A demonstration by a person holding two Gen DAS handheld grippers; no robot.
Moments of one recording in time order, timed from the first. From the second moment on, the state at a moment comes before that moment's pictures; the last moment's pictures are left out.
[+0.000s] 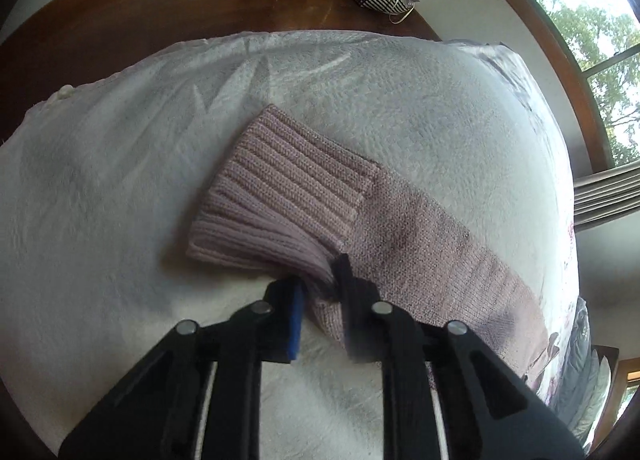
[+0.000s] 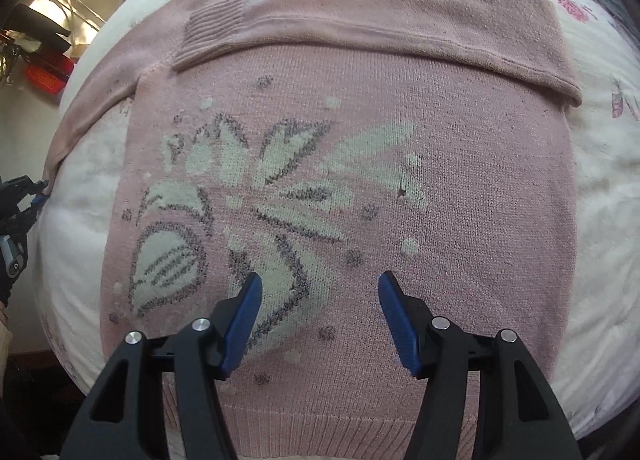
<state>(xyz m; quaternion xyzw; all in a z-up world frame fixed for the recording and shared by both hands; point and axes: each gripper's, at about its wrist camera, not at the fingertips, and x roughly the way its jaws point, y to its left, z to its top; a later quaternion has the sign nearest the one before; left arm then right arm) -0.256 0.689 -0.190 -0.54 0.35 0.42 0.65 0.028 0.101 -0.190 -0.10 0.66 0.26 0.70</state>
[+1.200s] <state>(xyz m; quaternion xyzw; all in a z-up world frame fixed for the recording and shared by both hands) 0.080 0.361 -0.190 -0.33 0.52 0.10 0.78 0.118 -0.007 -0.223 -0.02 0.68 0.21 0.70</state>
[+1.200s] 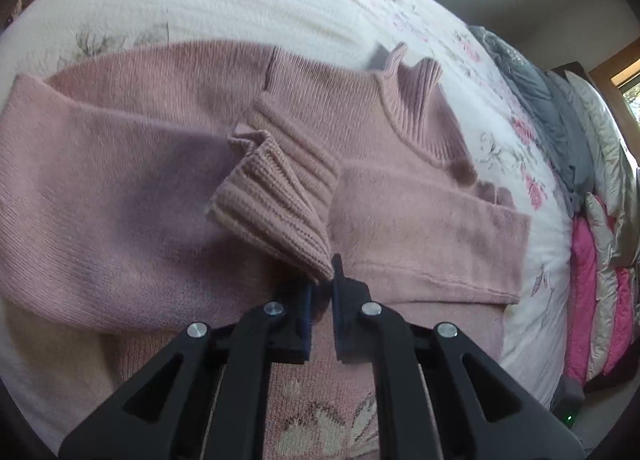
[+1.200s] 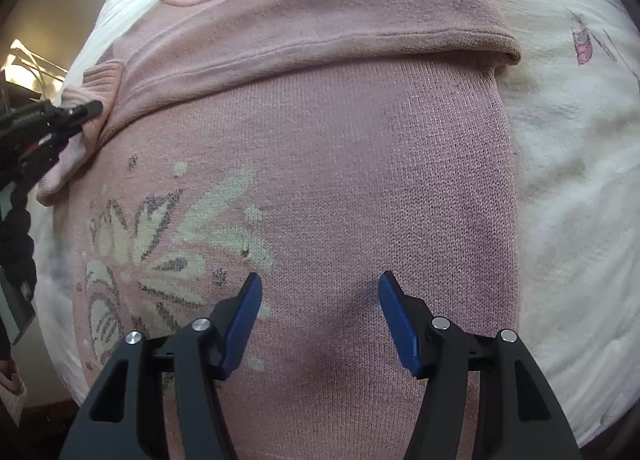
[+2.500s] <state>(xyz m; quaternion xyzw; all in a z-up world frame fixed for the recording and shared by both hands) -0.021 0.492 -0.147 -0.29 0.50 0.23 0.78 0.208 0.187 -0.150 0.07 0.63 0.39 0.67</state>
